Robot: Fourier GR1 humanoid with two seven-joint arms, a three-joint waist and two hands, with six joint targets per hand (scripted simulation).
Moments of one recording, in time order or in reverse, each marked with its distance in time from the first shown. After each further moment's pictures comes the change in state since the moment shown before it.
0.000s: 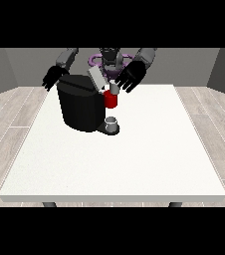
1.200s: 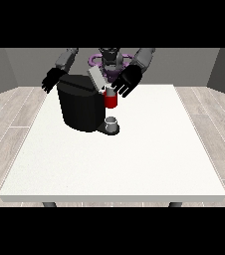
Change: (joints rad) left arm -0.025 -0.041 -0.009 0.018 -0.037 -0.004 0.009; right arm 0.015 -0.002 -0.031 0.004 -0.034 0.008 -0.031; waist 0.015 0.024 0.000
